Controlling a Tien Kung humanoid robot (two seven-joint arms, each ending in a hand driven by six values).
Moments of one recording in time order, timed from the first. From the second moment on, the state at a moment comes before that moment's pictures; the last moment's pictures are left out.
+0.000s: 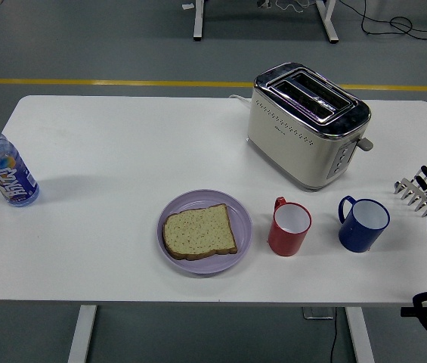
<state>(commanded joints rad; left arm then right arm) -0.17 0.02 -0.31 -0.29 0.18 0.31 0.07 0.05 -0.23 1.34 1.39 -0.41 -0.34 0.34</state>
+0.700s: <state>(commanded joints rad) -0.18 0.02 -0.30 -0.29 0.16 0.31 0.06 0.05 -0.20 1.36 1.34 -0.37 -0.33 0.36</state>
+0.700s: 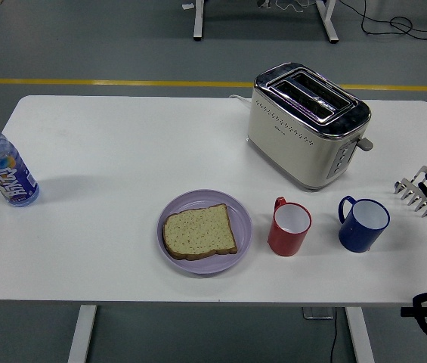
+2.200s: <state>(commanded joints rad) -0.18 0.02 -0.31 -0.29 0.17 0.31 0.07 0.05 -0.19 1.37 1.32 -0.39 -0.31 0.34</state>
